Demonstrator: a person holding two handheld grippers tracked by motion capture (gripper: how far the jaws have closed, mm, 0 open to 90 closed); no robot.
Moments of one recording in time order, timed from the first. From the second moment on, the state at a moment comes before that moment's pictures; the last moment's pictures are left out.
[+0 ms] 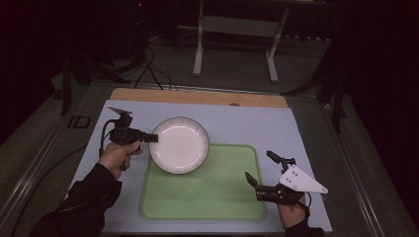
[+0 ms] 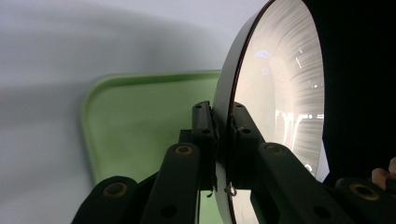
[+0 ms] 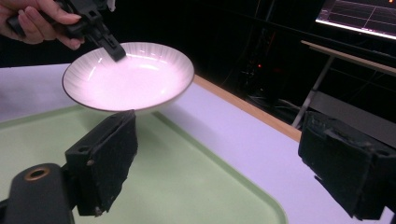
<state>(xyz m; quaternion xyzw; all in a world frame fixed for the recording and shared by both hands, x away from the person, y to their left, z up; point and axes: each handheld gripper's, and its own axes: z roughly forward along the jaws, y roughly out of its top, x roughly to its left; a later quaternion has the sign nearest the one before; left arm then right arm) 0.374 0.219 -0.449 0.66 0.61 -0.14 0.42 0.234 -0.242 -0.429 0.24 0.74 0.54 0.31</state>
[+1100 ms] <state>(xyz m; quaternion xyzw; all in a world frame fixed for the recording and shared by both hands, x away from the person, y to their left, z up) 0.358 0.151 -0.489 0.68 0.60 -0.18 0.39 0.233 -0.241 -0.427 0.24 0.74 0.54 0.31</state>
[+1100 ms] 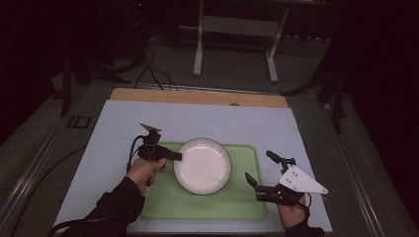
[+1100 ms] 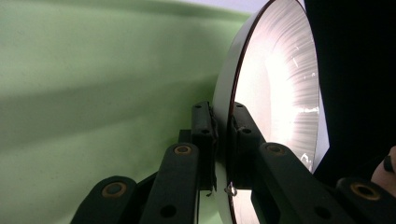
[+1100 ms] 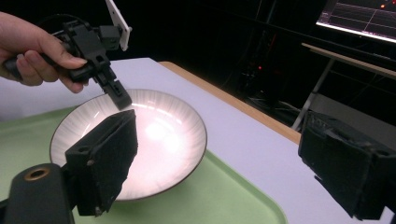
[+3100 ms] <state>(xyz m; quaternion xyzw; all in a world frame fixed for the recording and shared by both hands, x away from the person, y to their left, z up) 0.332 0.148 -0.465 0.78 0.48 -0.05 0.40 0.237 -0.237 -0.433 0.23 0.76 0.53 0.30</state>
